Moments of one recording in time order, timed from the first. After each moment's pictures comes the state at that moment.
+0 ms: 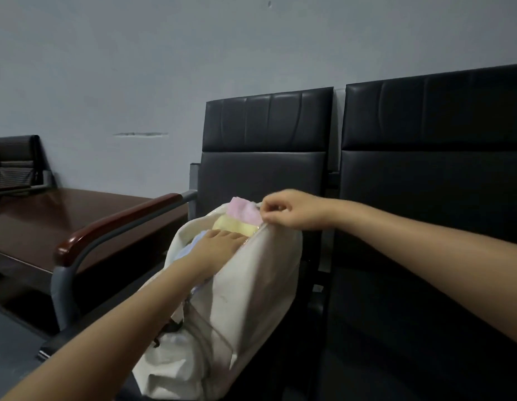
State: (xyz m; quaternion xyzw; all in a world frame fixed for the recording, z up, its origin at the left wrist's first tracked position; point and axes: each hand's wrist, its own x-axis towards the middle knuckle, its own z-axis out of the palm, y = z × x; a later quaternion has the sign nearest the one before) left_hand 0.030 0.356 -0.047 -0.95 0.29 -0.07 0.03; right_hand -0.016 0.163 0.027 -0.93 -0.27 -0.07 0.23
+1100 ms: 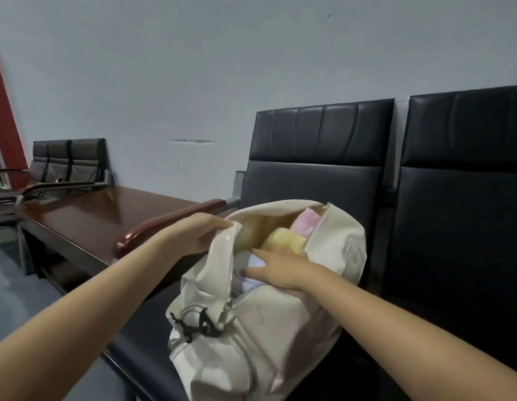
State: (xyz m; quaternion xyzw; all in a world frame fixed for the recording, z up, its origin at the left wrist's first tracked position) left_hand 0.060 0.459 -0.001 -0.74 0.02 0.11 -0.67; right_hand 0.040 0.266 -0.058 -0.98 -0.15 0.02 0.11
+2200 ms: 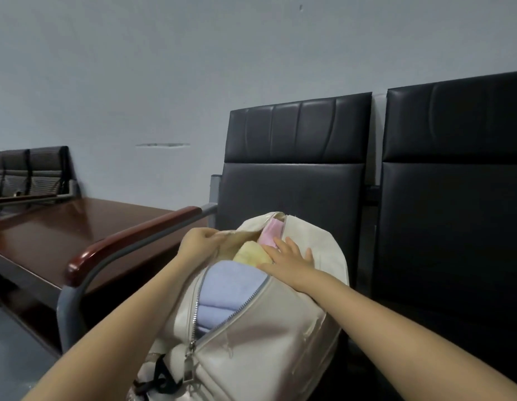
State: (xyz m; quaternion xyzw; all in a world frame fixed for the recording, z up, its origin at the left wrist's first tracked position) left_hand 0.155 0.422 -0.065 -0.87 0.04 -0.14 -0.47; right_hand 0.108 0.216 -0.084 -0.99 -0.06 0.00 0.13
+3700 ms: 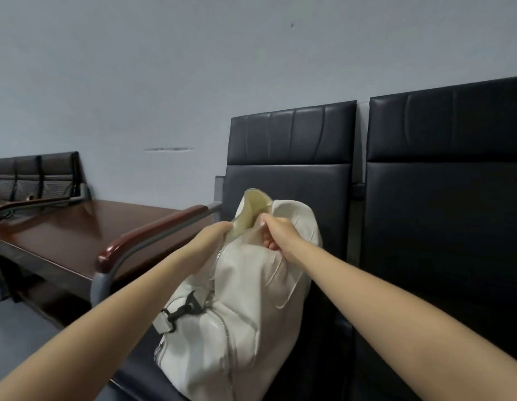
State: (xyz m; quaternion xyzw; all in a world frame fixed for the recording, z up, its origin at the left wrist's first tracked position) left_hand 0.049 0.411 -0.024 -0.76 0.08 0.05 -0.65; right_hand 0.045 0.245 -0.027 -0.74 0.03 -0.06 0.67
